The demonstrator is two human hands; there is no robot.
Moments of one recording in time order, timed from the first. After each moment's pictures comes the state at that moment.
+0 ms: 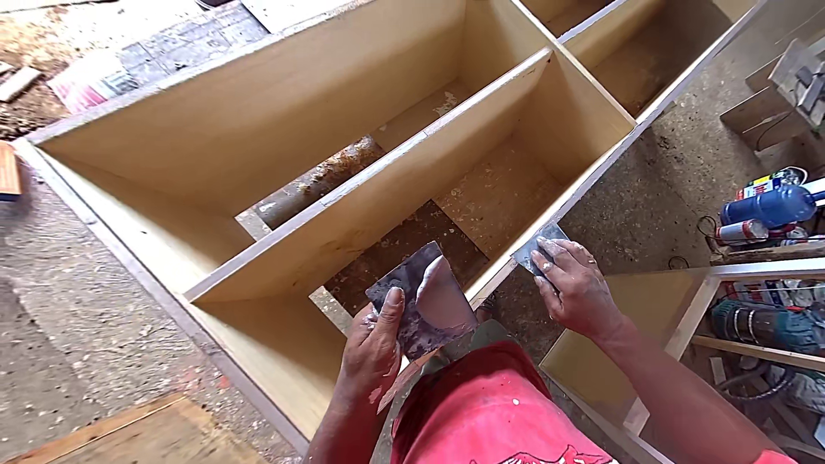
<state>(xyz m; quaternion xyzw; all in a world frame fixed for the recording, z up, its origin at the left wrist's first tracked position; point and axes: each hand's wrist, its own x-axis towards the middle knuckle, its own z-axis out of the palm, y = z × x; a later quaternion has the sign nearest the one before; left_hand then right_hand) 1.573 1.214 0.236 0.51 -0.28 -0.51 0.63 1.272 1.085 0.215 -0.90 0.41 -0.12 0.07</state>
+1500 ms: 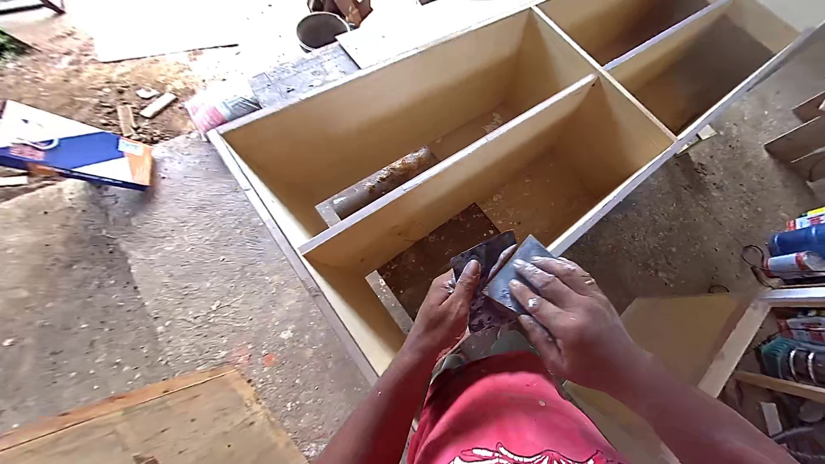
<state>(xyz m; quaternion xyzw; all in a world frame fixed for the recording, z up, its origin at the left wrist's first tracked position) 1.585 1.233 0.257 0.54 -0.38 -0.53 0.54 1.372 1.182 0.298 -0.94 0.28 -0.17 0.10</state>
